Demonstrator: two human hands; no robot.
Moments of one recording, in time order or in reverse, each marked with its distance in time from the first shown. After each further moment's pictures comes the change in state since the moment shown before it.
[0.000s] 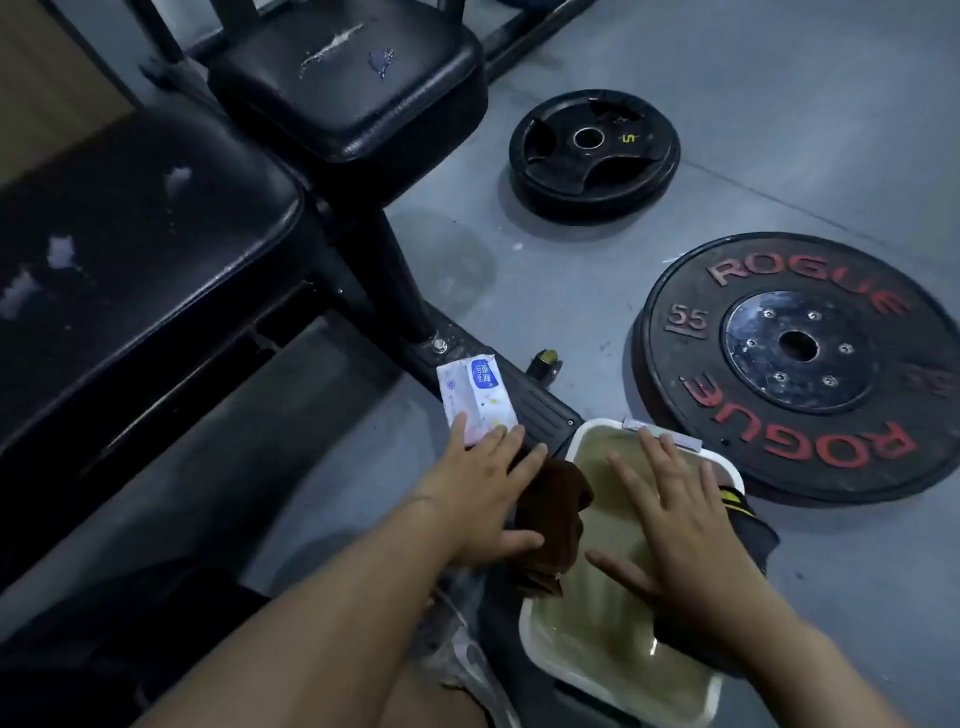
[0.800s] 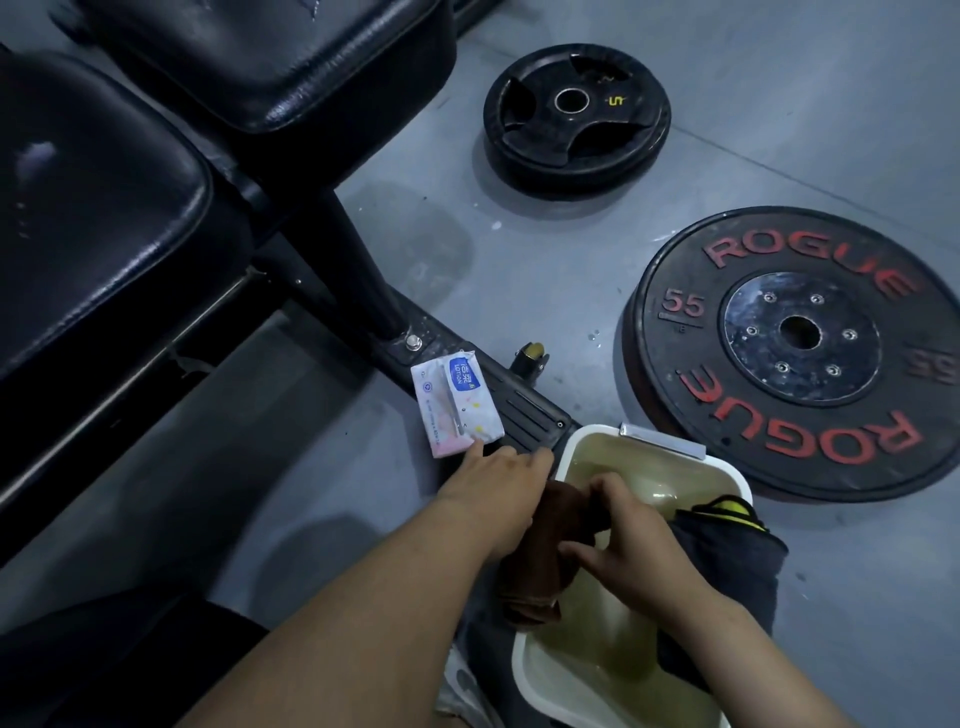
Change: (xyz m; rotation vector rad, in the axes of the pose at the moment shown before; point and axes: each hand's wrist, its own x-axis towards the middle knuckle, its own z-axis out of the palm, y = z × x) left_hand 0.059 0.008 0.003 -0.298 -0.001 -0.002; right_hand 0.038 0.002 0.057 0.610 -0.158 0.305
